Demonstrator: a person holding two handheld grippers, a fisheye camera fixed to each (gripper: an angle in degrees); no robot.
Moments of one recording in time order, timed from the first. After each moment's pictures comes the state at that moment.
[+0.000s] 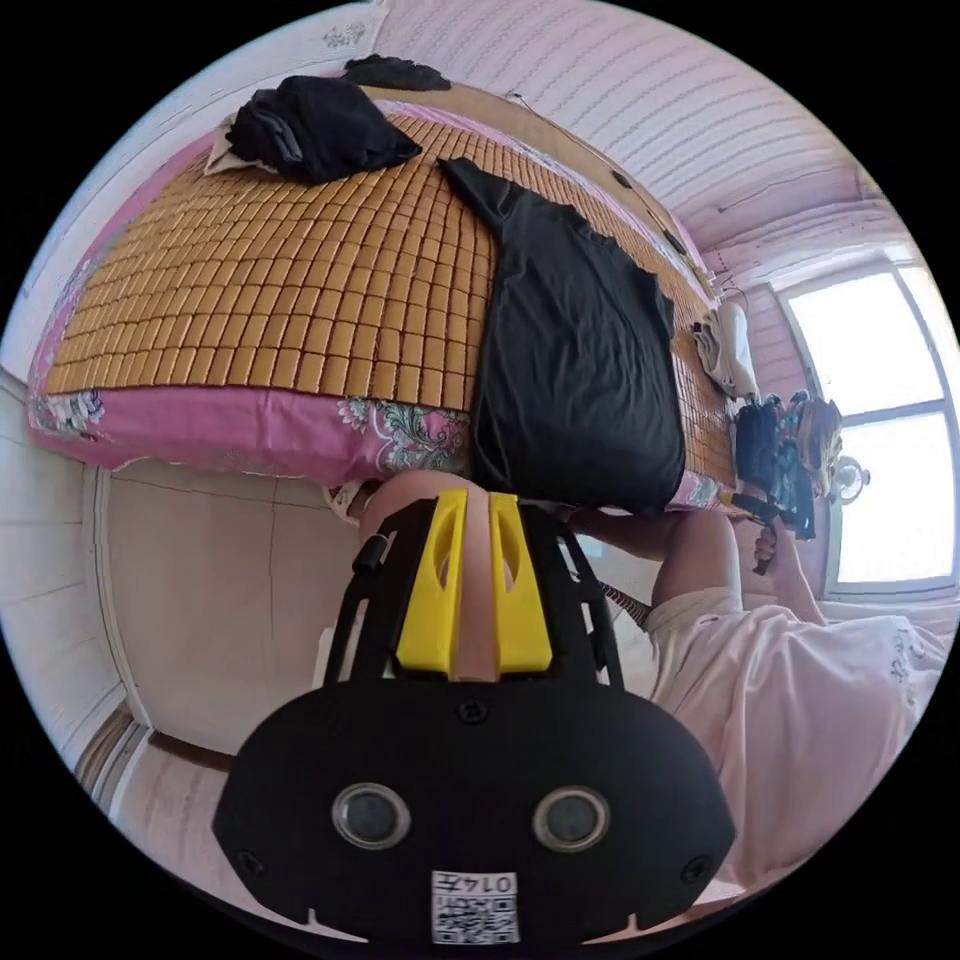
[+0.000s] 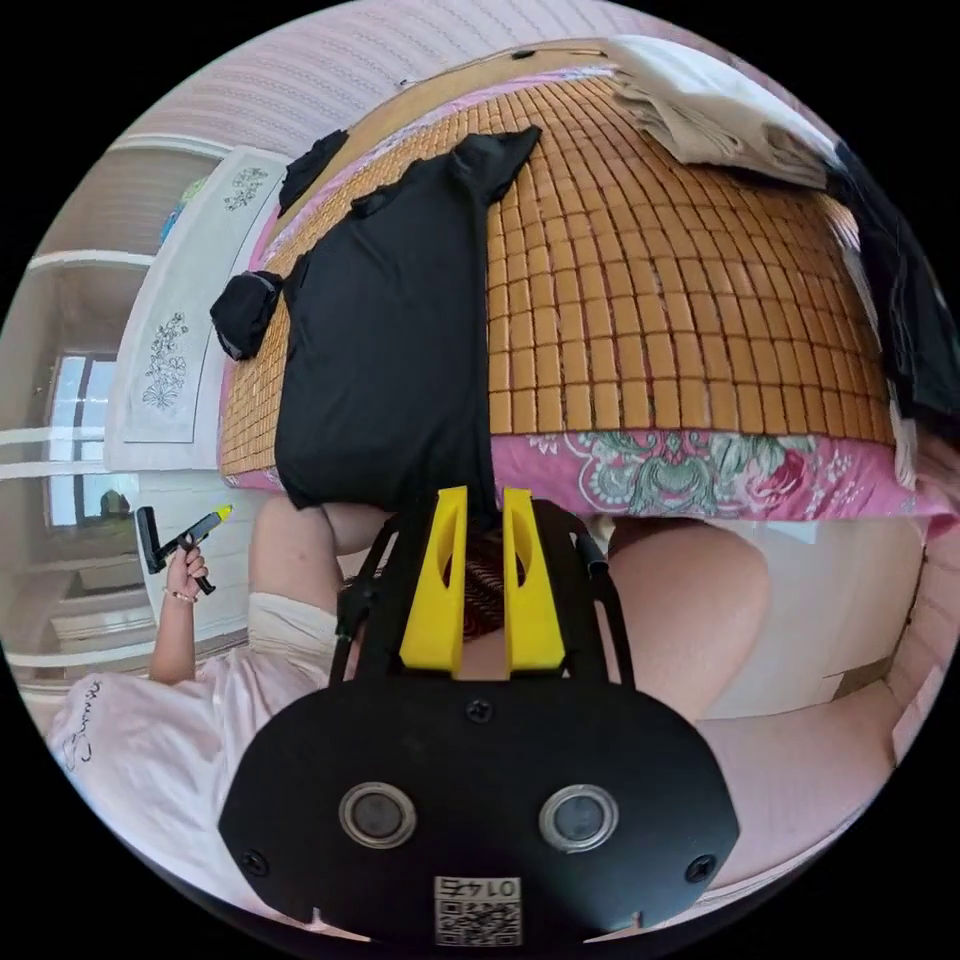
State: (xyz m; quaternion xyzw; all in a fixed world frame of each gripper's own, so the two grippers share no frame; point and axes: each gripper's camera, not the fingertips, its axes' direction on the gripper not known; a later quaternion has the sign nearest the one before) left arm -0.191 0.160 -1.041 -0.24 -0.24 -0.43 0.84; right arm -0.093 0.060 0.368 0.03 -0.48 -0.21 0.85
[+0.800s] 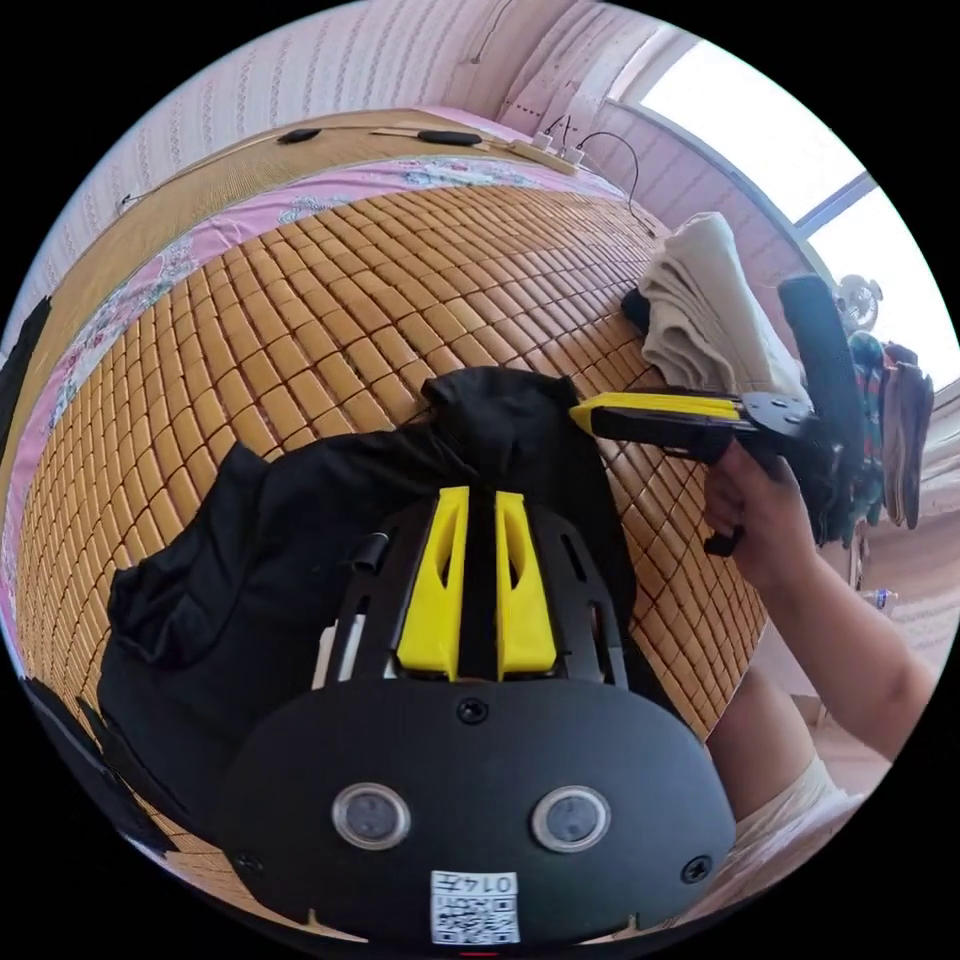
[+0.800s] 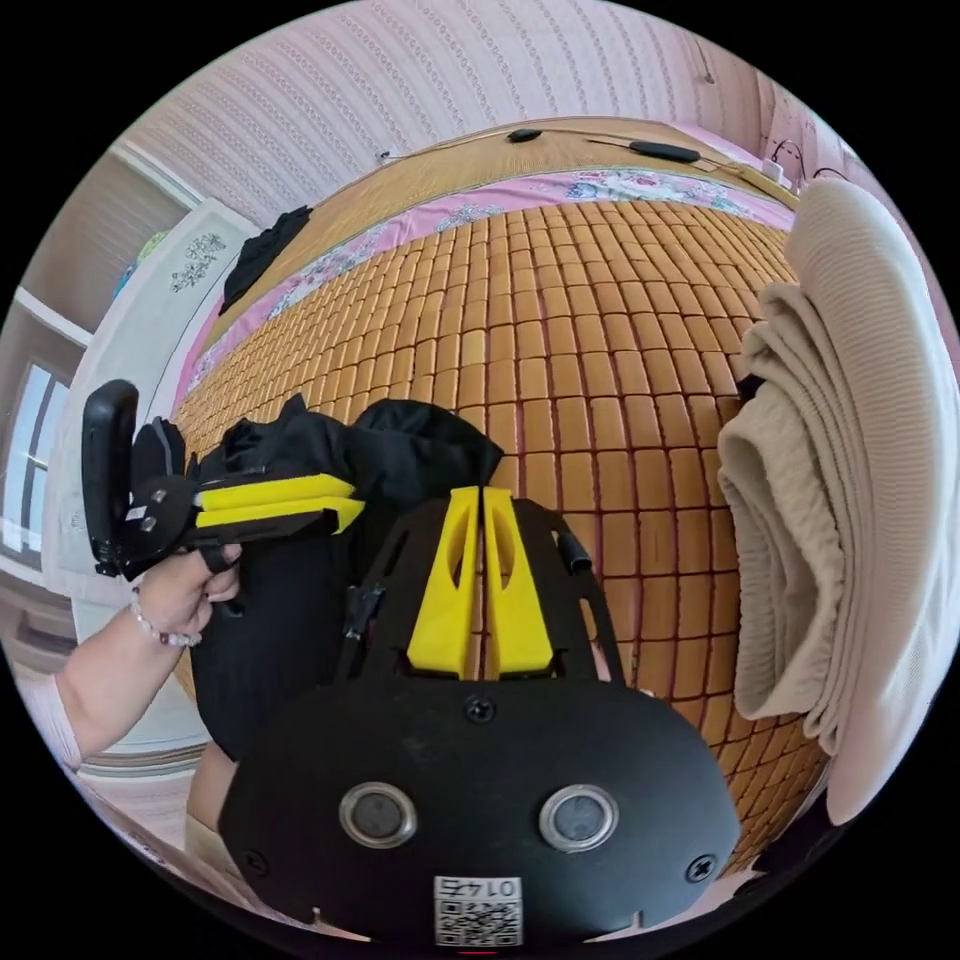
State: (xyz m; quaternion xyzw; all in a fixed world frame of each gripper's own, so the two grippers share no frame) left arm -0.485 -0.082 -0.373 -0.38 -0.14 -0.14 0.91; right arm -0.326 -0.279 0.330 0.14 -0.46 -0.16 0.86
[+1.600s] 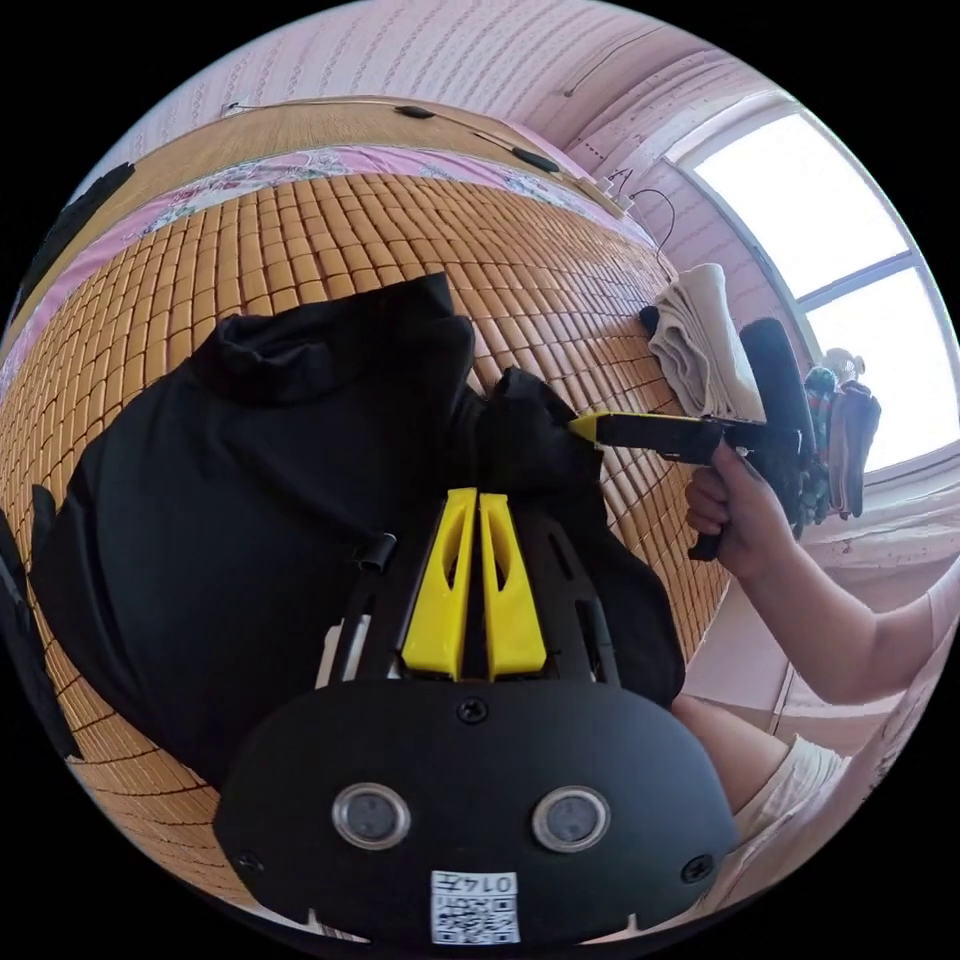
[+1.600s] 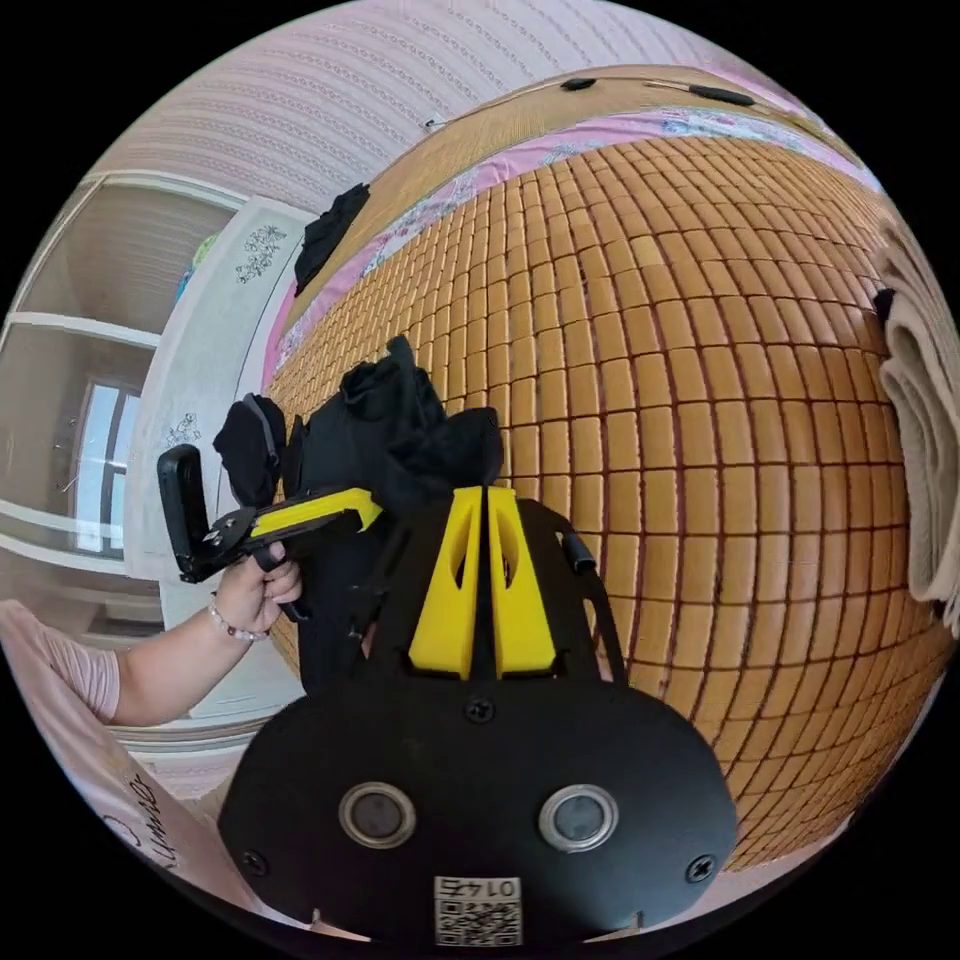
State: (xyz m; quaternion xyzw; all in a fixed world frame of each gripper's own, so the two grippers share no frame) left arm -0.538 0.008 -0.413 -0.31 -0.12 -0.24 0.91; right arm -0.377 -0.224 0.268 0.08 -0.56 -0.15 0.81
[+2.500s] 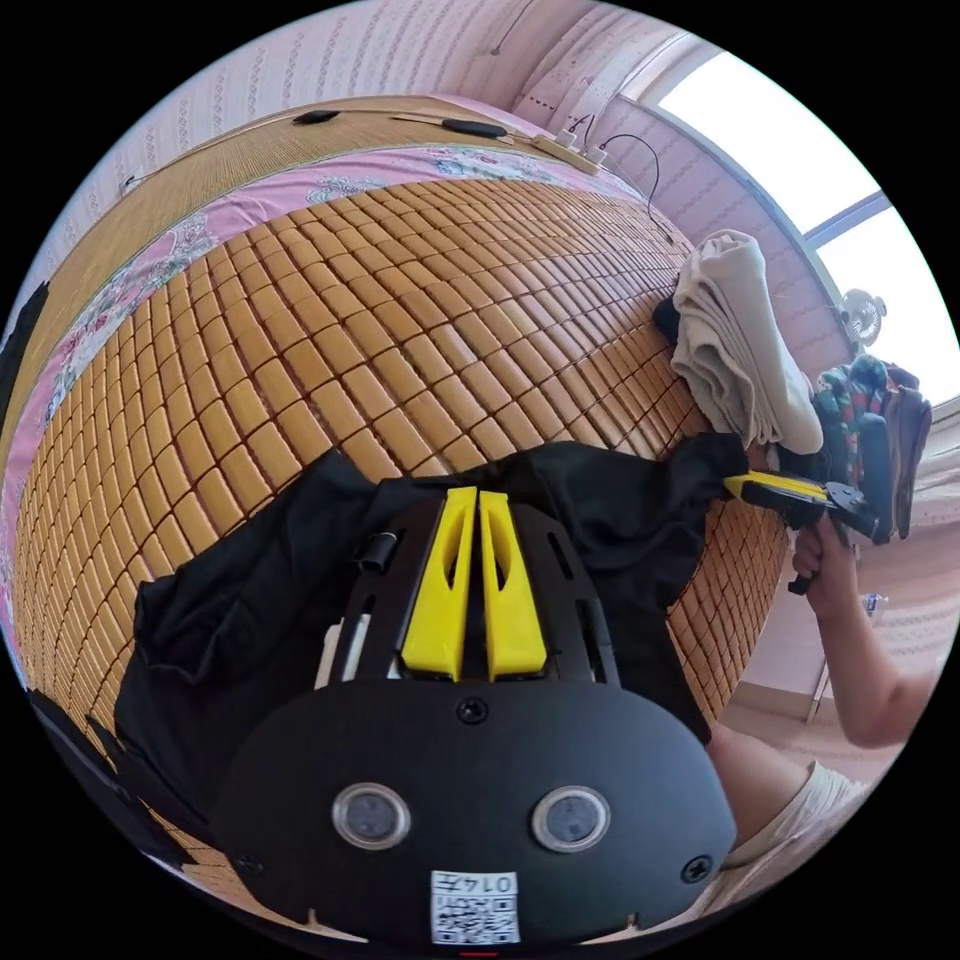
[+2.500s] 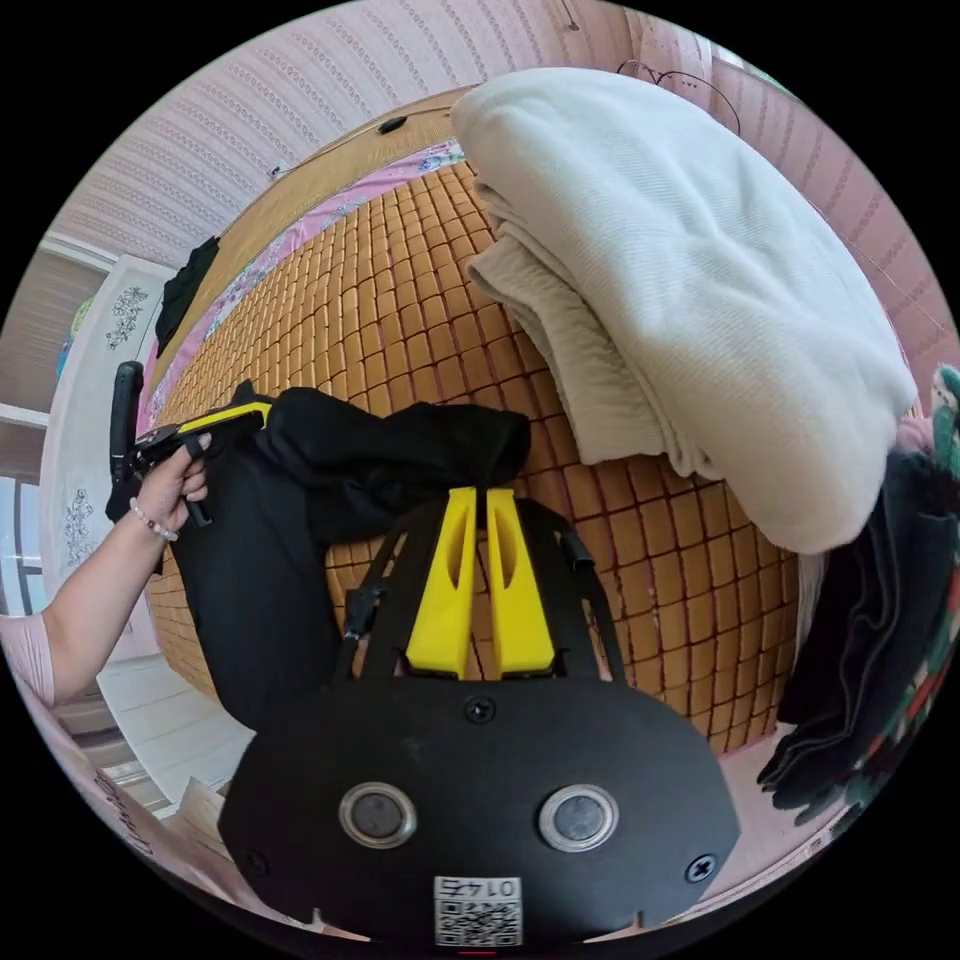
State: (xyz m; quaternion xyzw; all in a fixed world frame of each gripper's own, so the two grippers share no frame) left arm -0.576 -0.022 -0.200 -0.38 -0.13 -0.15 0.90; right arm -0.288 -0.285 0.379 0.04 -0.41 -0.06 0.91
